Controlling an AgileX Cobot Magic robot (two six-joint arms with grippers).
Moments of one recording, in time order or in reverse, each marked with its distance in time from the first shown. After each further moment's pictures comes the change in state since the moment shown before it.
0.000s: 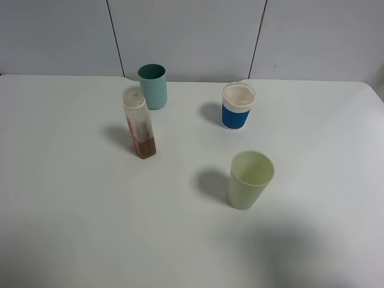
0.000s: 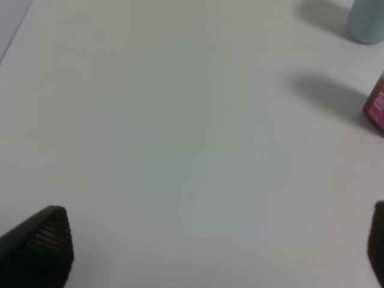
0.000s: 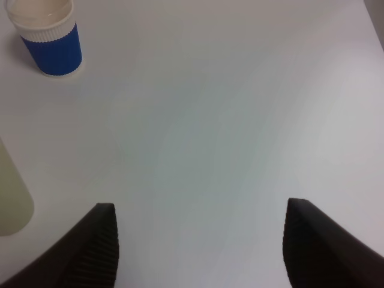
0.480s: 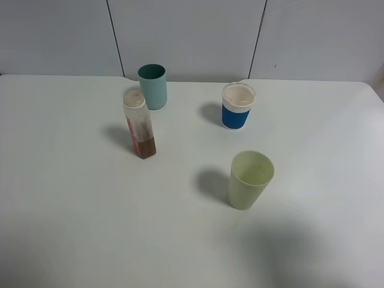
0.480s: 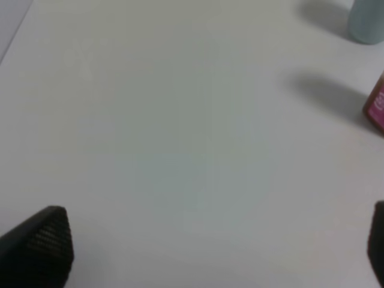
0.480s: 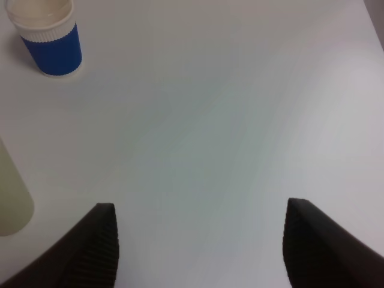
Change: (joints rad) left arm 0.000 0.000 0.000 0.000 0.000 0.000; right arm 0.000 0.000 0.000 0.000 0.000 0.000
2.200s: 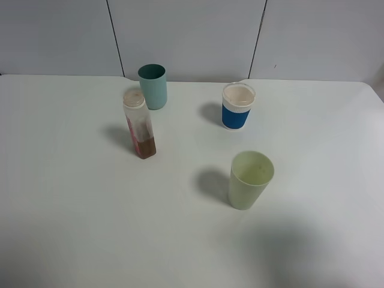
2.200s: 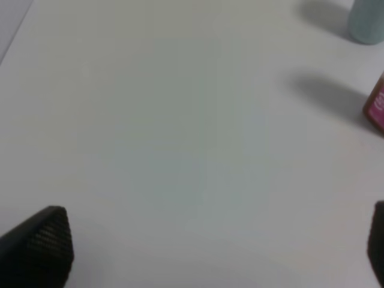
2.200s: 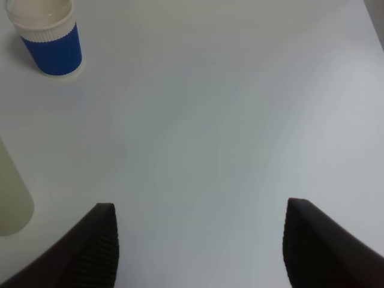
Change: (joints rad) left arm 0.000 0.000 0.000 0.000 0.000 0.000; right arm 0.000 0.000 0.000 0.000 0.000 0.000
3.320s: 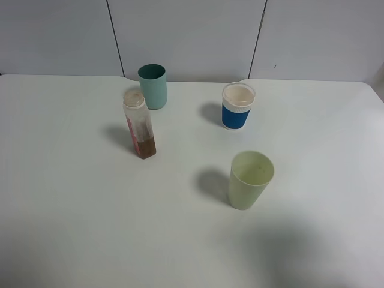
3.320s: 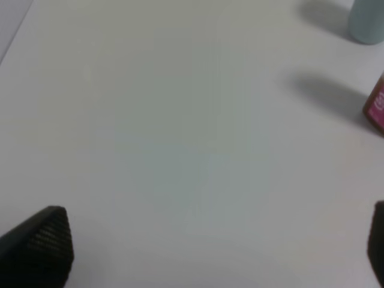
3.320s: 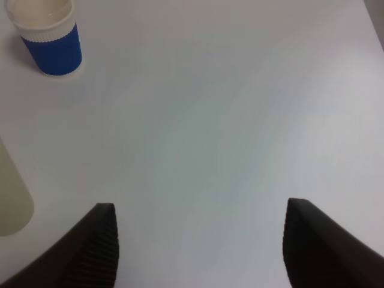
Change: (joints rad) left arm 0.000 0.000 0.000 0.000 0.000 0.000; right arm 0.000 0.000 0.000 0.000 0.000 0.000
